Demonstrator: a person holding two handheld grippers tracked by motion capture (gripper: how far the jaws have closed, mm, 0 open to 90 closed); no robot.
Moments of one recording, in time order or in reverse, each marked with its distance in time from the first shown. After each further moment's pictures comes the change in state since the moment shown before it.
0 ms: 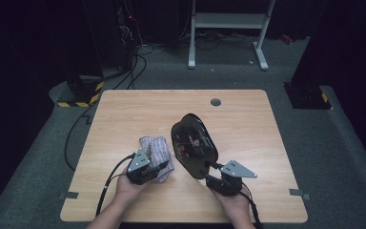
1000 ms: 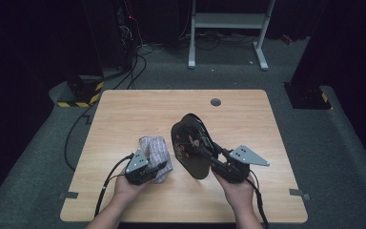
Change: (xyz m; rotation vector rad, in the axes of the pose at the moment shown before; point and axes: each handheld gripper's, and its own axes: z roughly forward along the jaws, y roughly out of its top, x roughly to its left) left arm 0.001 -0.001 -0.005 0.003 -0.001 0.009; right arm -0.005 0.057 -0.016 -0.127 -0.016 0.027
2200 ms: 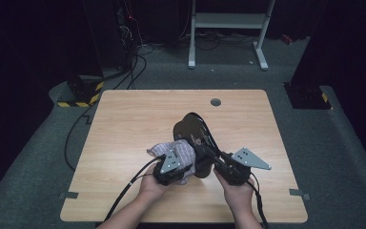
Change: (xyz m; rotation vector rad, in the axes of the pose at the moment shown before) left arm -0.055 0.022 0.066 0.050 -0.063 0.102; right arm 0.000 -0.006 -0.002 -0.028 -0.012 0.015
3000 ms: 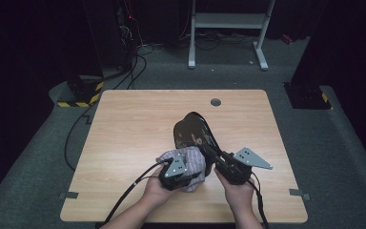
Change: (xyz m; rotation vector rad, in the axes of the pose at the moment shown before) left arm -0.009 0.013 0.000 -0.004 -0.097 0.023; right arm -0.005 -0.002 0.000 -0.010 0.008 0.023
